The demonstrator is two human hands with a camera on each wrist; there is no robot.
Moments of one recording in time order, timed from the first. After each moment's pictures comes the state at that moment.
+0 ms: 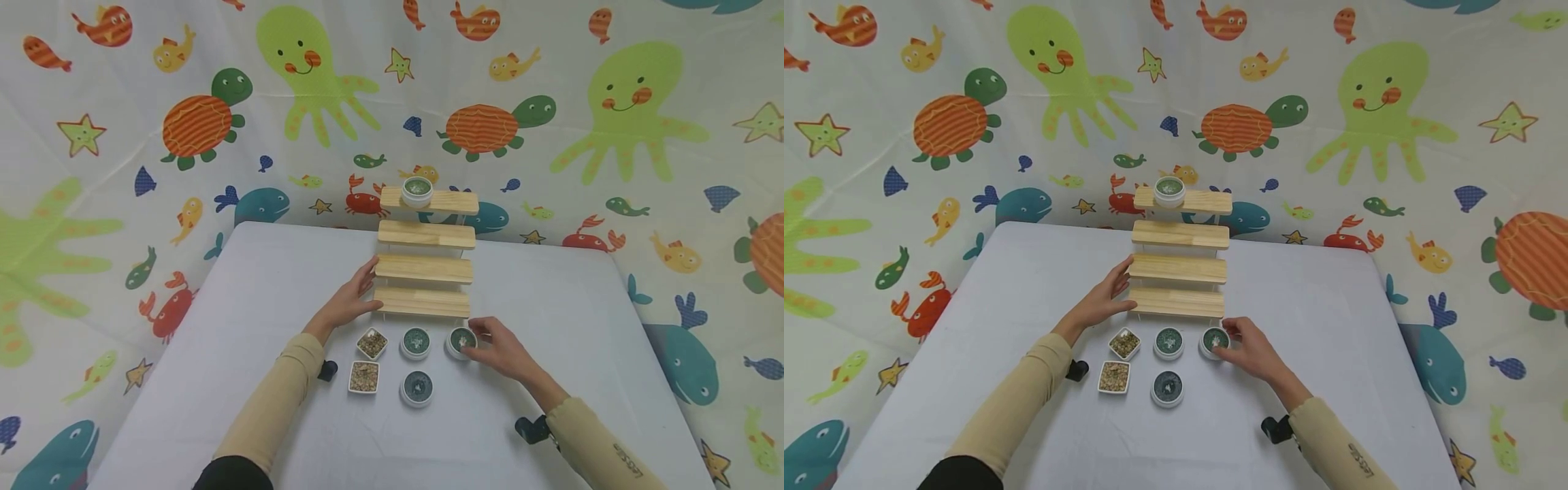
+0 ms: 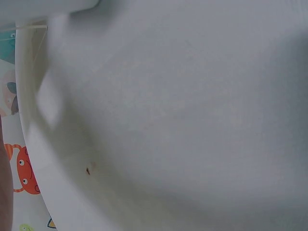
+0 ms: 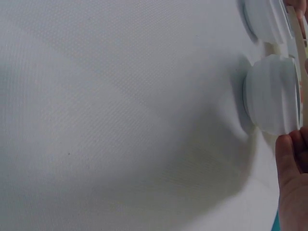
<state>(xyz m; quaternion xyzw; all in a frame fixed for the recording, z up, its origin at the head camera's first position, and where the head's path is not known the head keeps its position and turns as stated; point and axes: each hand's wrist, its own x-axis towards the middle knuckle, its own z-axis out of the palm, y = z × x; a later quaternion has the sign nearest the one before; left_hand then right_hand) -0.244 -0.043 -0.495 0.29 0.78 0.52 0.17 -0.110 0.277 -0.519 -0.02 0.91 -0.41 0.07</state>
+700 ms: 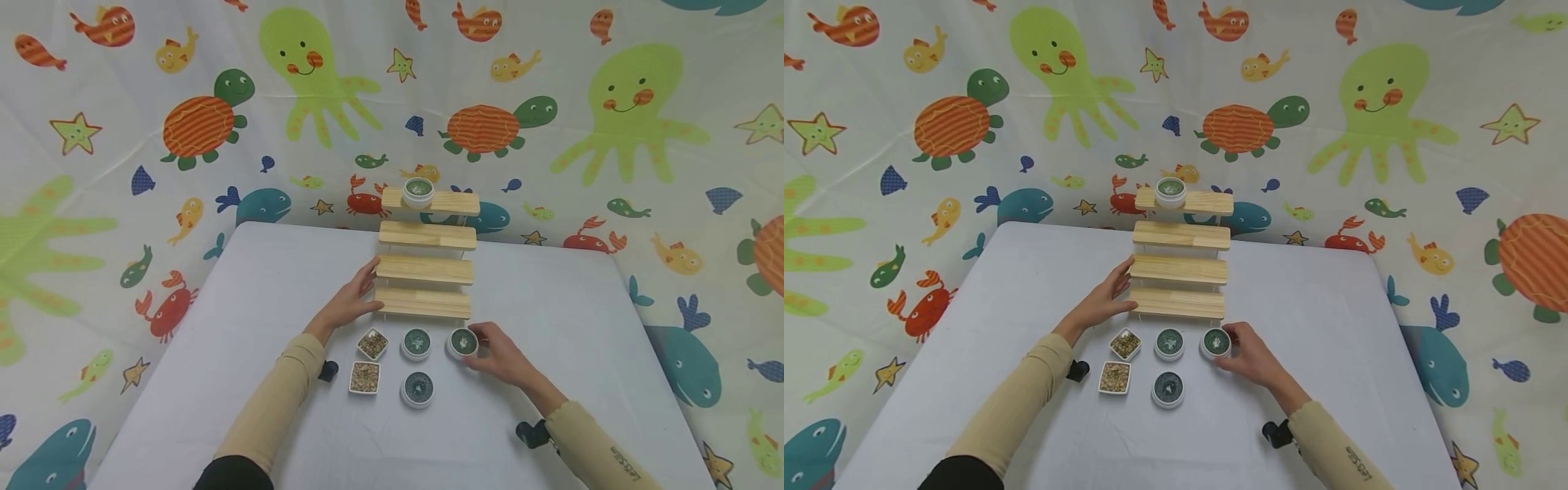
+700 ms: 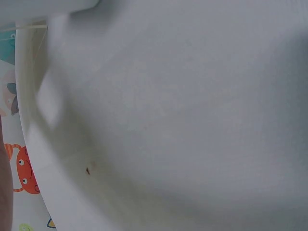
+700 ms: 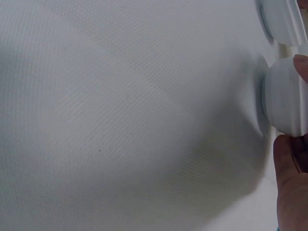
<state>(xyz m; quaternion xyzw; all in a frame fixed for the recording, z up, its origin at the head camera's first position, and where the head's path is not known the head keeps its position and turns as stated) -0.243 -0.044 -0.496 0.29 0.79 0.52 0.17 -0.107 0.277 -0.531 -0.04 0.91 -0.40 0.08</state>
